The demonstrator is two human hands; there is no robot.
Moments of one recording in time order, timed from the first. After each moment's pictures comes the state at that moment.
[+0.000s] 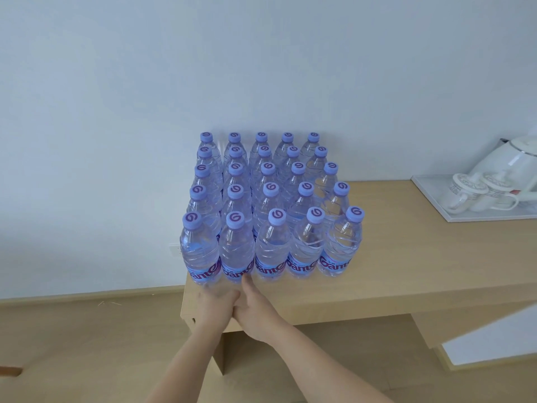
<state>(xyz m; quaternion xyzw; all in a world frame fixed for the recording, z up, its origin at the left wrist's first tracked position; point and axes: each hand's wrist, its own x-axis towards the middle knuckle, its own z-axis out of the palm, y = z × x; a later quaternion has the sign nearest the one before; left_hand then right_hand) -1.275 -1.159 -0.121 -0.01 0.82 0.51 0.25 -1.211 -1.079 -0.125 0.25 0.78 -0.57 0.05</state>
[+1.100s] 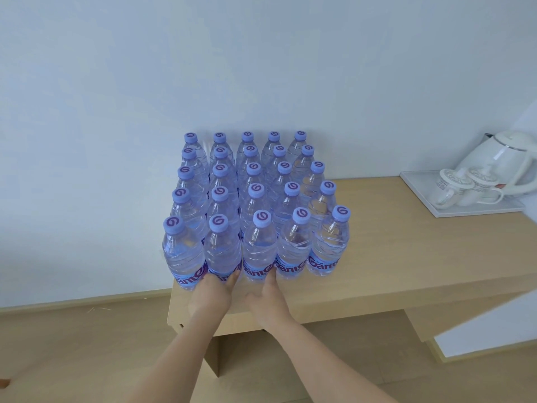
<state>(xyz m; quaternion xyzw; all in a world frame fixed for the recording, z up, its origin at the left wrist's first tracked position) -1.291 -1.124 -0.114 0.09 0.93 0.26 0.23 -1.196 -1.046 -0.115 0.36 0.75 -0.55 -0.01</state>
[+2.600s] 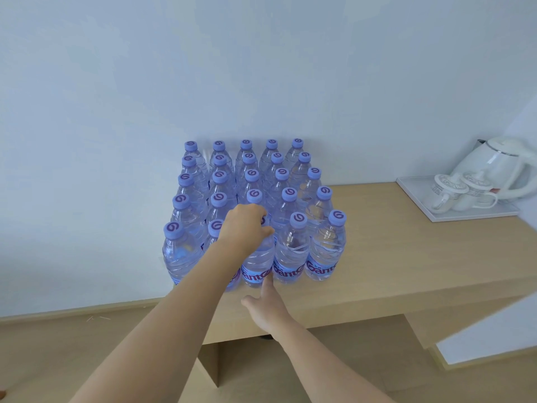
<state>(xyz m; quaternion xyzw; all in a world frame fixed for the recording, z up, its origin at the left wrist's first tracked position) -1.307 -1.054 0.015 0.41 0.89 0.18 0.08 -1.195 -1.041 -0.113 0.37 0.75 -0.55 0.04</state>
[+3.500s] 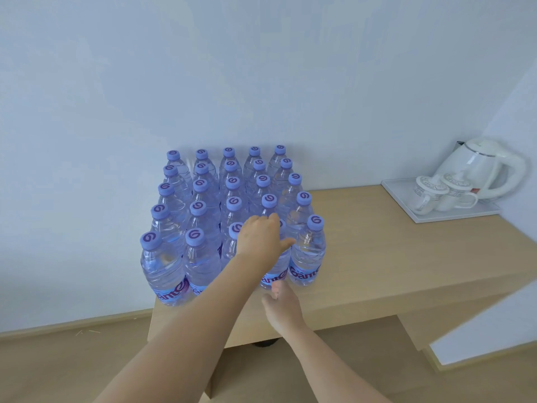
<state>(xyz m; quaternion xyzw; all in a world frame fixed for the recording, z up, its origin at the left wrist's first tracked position) -1.254 -1.011 0.006 0.46 0.88 0.14 -0.02 -1.162 -0.998 -0.117 0.44 0.73 -0.52 -0.06</state>
